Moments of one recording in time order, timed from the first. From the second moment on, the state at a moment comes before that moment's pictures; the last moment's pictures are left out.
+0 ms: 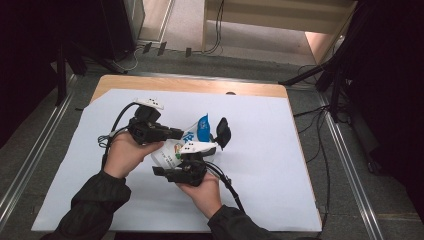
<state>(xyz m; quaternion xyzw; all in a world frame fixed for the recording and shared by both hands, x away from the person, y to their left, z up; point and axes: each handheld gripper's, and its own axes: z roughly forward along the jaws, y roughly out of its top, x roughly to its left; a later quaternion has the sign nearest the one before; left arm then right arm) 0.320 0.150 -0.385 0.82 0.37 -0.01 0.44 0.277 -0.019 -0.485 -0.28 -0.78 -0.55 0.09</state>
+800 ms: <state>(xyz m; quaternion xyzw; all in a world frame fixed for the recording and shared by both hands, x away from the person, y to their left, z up) 0.319 0.150 -0.384 0.81 0.36 -0.02 0.45 0.278 -0.022 -0.483 -0.28 -0.78 -0.55 0.09</state>
